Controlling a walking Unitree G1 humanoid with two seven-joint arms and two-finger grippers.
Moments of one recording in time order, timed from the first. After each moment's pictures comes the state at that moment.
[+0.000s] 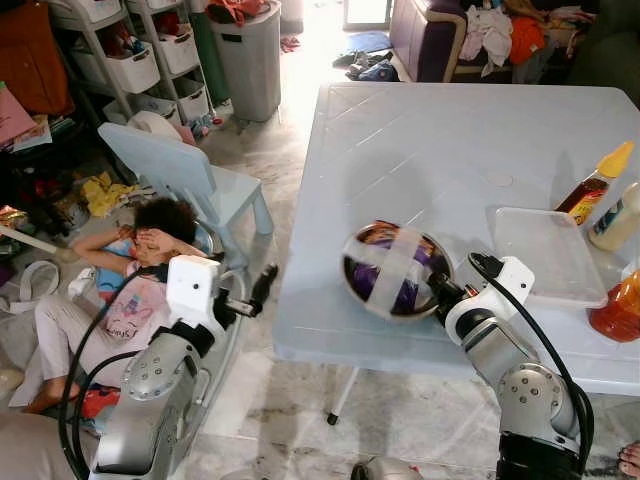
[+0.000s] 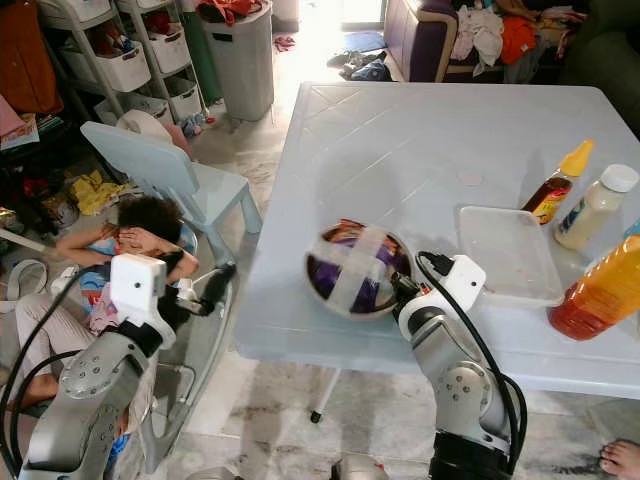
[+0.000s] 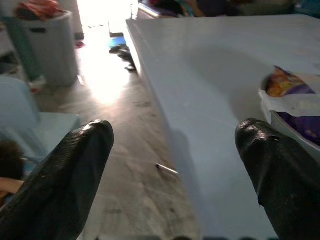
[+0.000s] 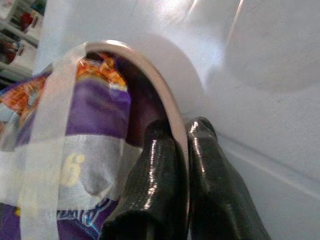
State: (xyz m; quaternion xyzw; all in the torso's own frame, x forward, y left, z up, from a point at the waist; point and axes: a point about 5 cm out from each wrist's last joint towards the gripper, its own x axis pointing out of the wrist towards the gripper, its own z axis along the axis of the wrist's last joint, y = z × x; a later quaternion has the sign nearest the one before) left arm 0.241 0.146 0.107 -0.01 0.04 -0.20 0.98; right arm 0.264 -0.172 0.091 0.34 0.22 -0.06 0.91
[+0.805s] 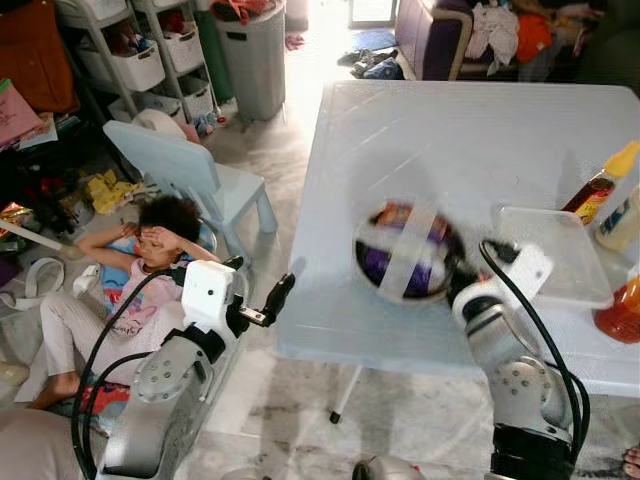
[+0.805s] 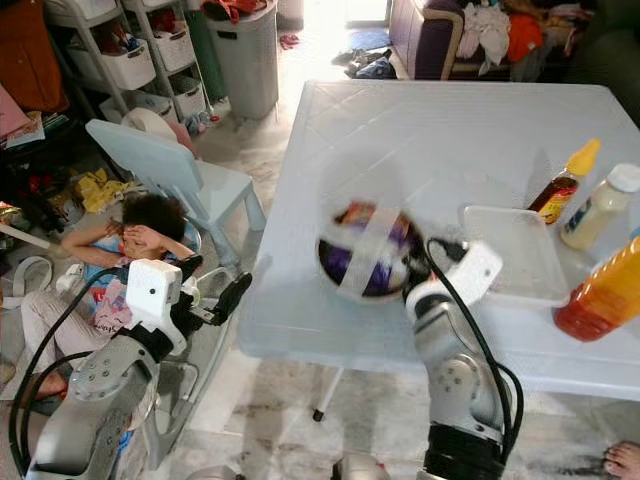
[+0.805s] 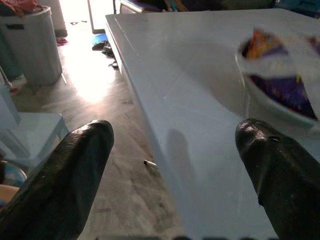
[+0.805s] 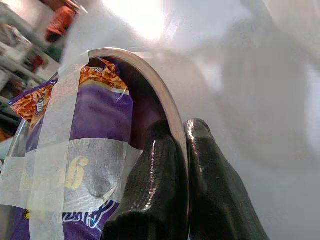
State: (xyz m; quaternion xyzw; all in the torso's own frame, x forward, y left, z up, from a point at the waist) left arm 0.238 0.136 0.104 -0.01 0.04 -0.23 0.97; right arm 0.277 -0.177 0.113 0.31 0.12 -0.08 0.94
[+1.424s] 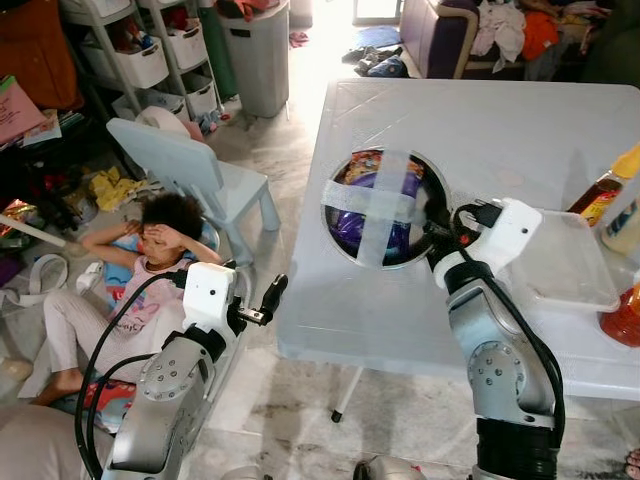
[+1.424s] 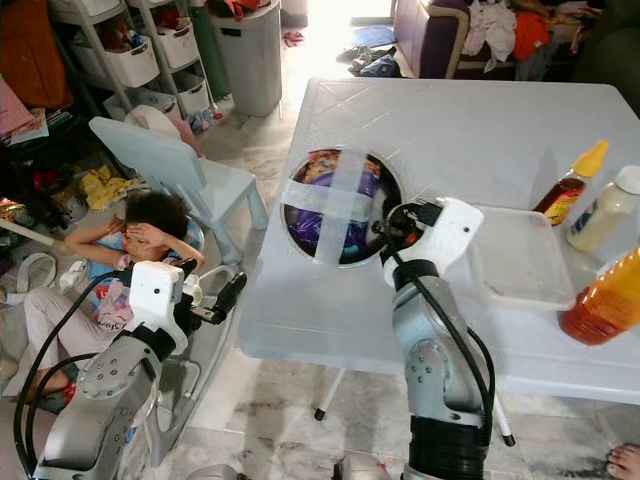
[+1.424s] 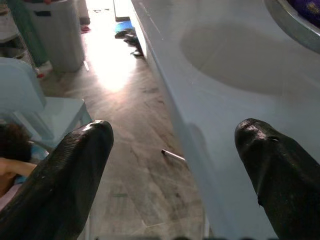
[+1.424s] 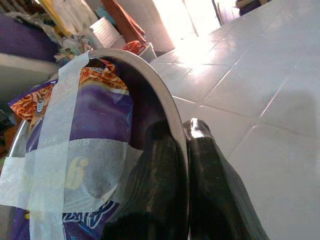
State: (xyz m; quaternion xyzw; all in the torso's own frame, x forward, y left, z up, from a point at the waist) left arm 0.243 0.138 0.094 0.00 0.06 -0.19 0.98; right arm 0.286 -0.145 0.155 0.24 0.01 0.02 0.97
